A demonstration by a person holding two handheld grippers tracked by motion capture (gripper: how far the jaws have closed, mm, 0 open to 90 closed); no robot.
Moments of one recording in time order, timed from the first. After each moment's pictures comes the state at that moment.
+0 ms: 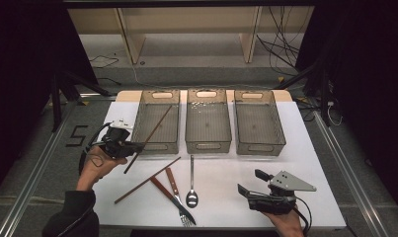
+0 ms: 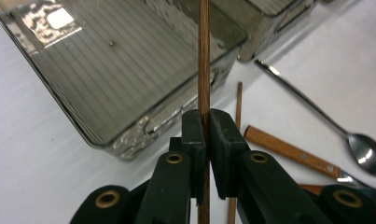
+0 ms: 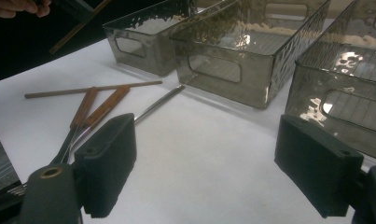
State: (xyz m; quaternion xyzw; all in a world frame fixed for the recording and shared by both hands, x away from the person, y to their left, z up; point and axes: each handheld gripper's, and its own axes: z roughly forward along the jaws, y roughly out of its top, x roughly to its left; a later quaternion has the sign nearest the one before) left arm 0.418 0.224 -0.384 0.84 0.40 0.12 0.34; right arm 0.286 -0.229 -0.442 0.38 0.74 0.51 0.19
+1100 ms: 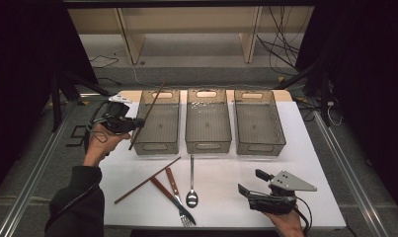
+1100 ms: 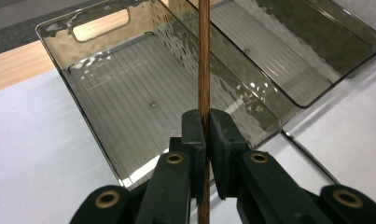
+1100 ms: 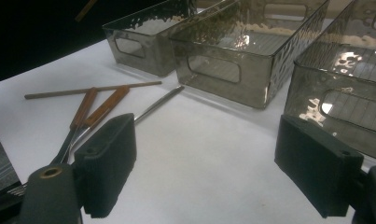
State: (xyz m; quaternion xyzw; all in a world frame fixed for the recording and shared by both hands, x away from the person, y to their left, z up) left arm 0.465 0.222 -0.352 0.81 0.44 0.15 0.37; right arm 0.286 -0.229 -0.442 0.38 0.74 0.52 0.19
